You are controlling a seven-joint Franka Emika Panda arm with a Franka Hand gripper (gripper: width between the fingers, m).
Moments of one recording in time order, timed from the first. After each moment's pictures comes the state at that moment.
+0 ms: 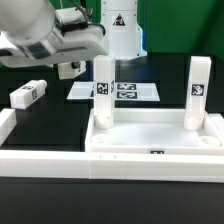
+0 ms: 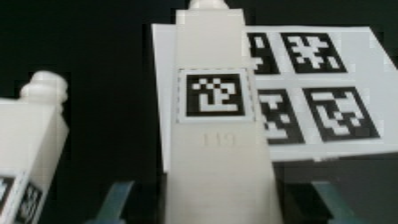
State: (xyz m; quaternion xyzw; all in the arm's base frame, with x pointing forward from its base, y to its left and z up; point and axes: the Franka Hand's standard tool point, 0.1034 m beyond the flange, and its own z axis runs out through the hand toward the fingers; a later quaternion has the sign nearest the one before) arm 0.428 -0.132 0.094 -0.92 0.05 0.36 0.11
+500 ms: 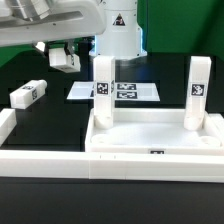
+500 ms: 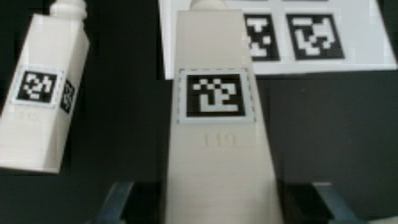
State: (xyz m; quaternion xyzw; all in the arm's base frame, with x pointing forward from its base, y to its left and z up) arm 0.456 -0.140 0.115 -0.97 0.05 0.22 0.09
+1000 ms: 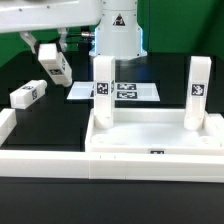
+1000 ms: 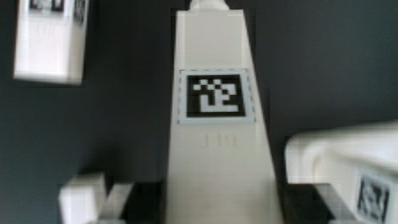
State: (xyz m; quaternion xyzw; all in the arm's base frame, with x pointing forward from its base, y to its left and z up) arm 0.490 -0.156 0.135 -0.99 0.06 0.07 0.05
